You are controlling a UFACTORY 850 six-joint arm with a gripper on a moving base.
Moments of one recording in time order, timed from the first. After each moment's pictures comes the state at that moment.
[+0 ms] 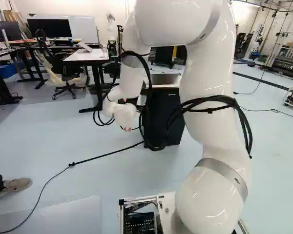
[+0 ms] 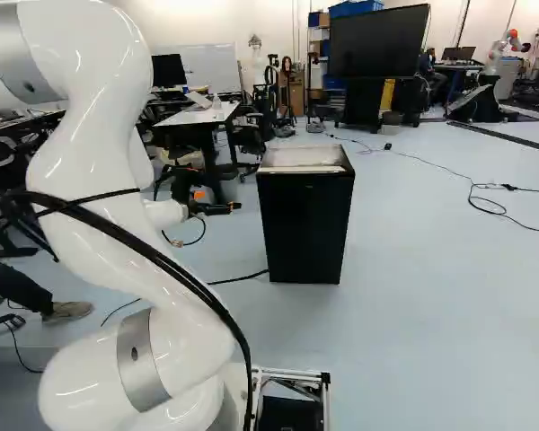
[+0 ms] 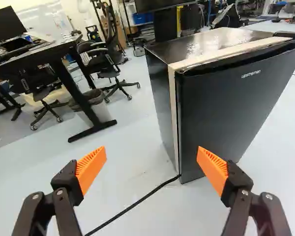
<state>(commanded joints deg) 33.6 -26.8 -40.1 49.7 60.0 0.0</state>
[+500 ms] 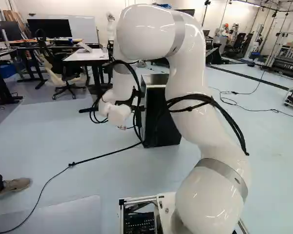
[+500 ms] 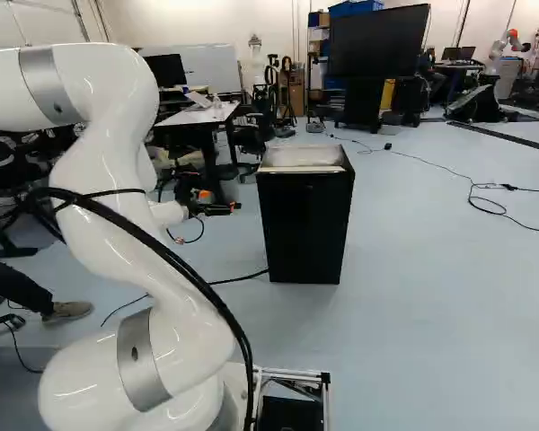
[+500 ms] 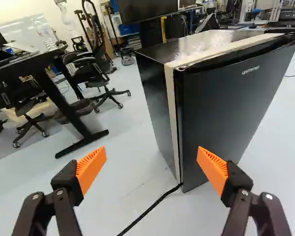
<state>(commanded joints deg) 33.8 -37.1 -50.3 55.9 63.8 0.0</state>
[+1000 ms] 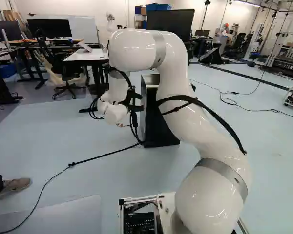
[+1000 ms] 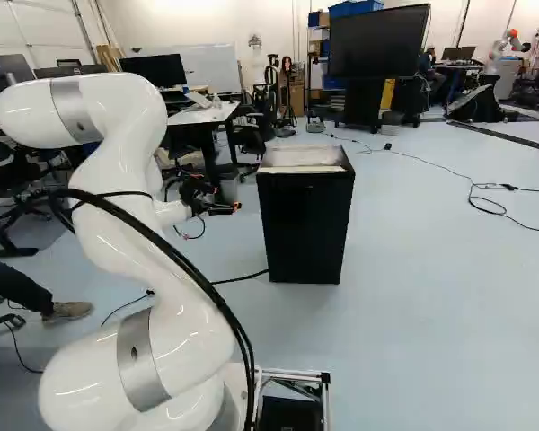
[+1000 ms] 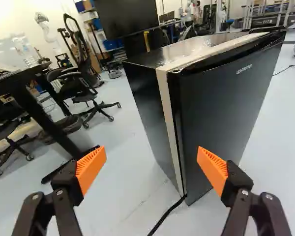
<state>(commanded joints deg) 32.9 -45.2 -60.6 62.1 67.7 0.0</state>
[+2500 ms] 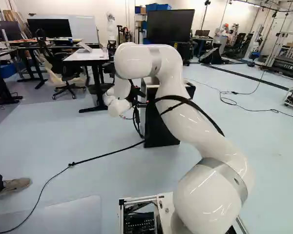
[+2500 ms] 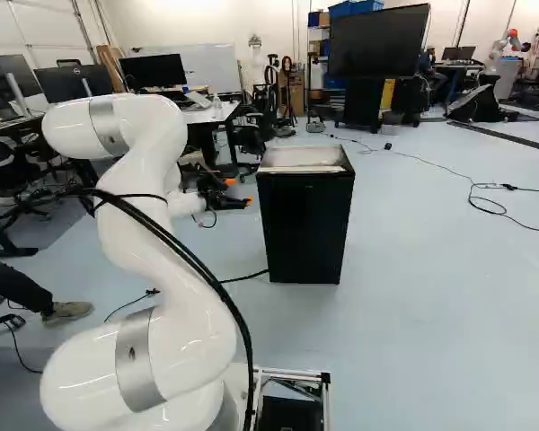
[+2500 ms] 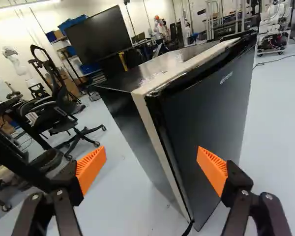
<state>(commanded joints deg) 27.2 -51.6 -71.4 66.7 69.9 0.0</state>
